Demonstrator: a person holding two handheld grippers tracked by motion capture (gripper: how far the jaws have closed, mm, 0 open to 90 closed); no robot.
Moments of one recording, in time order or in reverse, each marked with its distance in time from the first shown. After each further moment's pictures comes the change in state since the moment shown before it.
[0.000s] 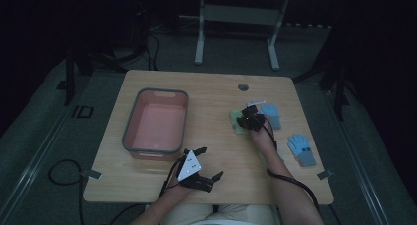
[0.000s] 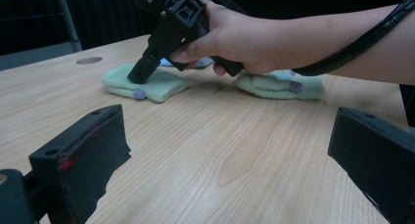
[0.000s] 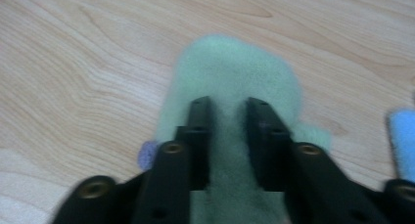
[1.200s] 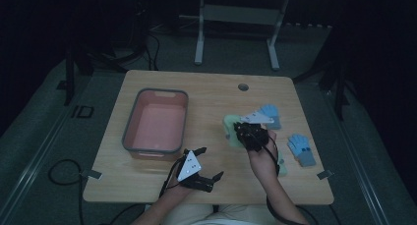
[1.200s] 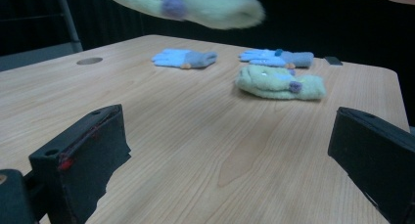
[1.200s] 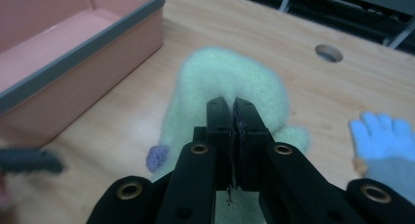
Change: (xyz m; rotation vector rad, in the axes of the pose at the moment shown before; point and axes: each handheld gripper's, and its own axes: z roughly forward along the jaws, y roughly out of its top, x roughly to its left) left arm -0.001 0.000 0.000 -0.003 0.001 0.006; right arm 0.098 -0.014 -0.157 -0.226 -0.022 -0.030
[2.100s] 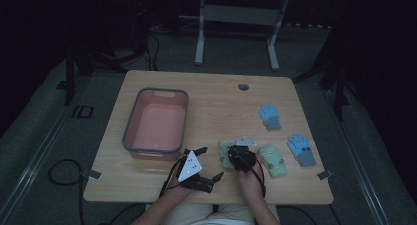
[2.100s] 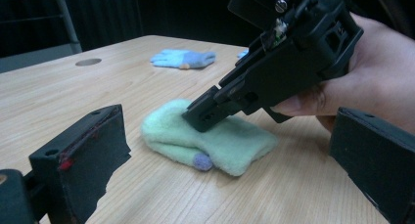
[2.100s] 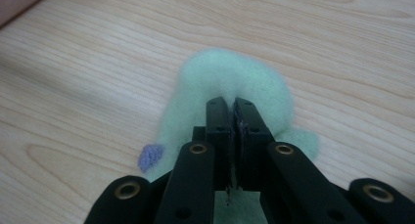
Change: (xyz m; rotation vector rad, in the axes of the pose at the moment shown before) left arm 0.000 0.000 0.000 0.001 -0.006 -0.003; right arm 0.022 -0.085 0.063 0.133 -0.036 0.068
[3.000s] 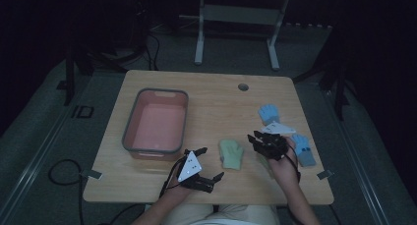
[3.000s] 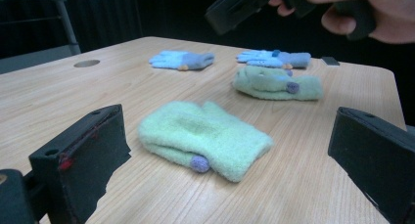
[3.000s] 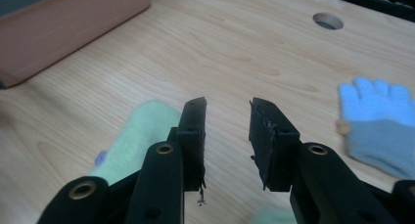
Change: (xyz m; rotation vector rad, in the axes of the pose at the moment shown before) left arm -0.001 0.000 0.000 -0.005 -0.002 0.013; right arm -0.088 0.030 -0.065 -0.136 0.129 -0.095
